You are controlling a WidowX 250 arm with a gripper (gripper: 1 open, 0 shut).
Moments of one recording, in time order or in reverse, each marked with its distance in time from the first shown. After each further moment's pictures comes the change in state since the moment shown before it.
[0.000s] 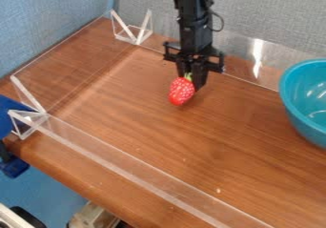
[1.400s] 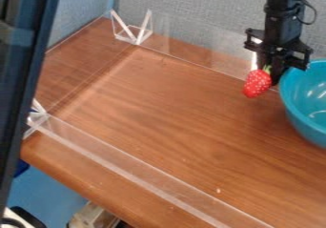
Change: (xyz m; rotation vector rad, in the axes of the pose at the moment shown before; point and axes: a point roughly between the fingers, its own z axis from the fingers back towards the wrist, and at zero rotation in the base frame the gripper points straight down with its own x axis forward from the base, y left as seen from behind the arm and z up) arm 0.048 -0.101 0.006 0.001 -0.055 -0.279
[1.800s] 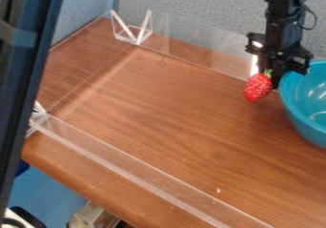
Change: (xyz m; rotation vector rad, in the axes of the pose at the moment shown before) arm 0.002 -0.008 -0.008 0.004 -0.018 -0.024
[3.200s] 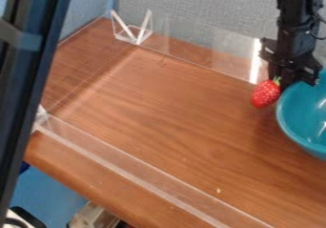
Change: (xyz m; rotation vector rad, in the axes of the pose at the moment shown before) arm 0.002 -0.010 -0.003 0.011 -0.004 -0.120
